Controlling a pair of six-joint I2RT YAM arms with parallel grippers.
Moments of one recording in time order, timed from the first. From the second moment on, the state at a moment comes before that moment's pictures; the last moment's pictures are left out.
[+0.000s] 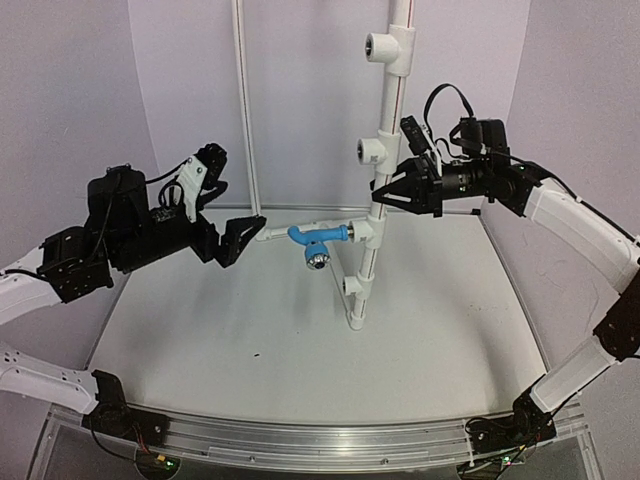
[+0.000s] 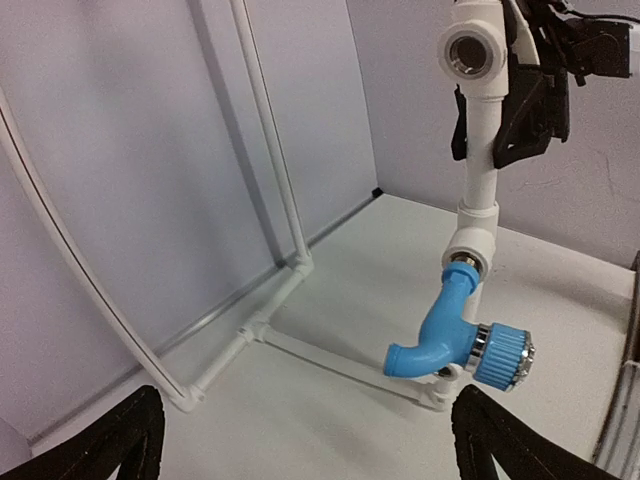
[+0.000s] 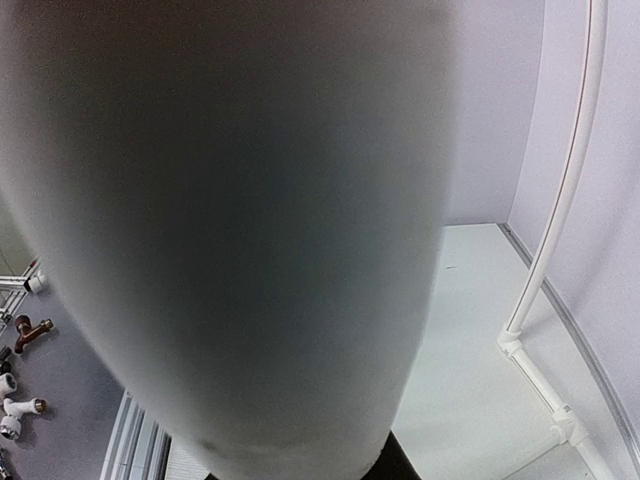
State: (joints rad) left arm -1.01 1.00 1.05 -0.20 -0.17 0.06; right arm 0.50 1.50 1.51 -0.40 -1.02 -0.32
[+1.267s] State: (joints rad) left arm -0.84 1.43 0.96 0.39 0.68 -0.88; right arm 0.50 1.48 1.49 -0.38 -1.01 -0.32
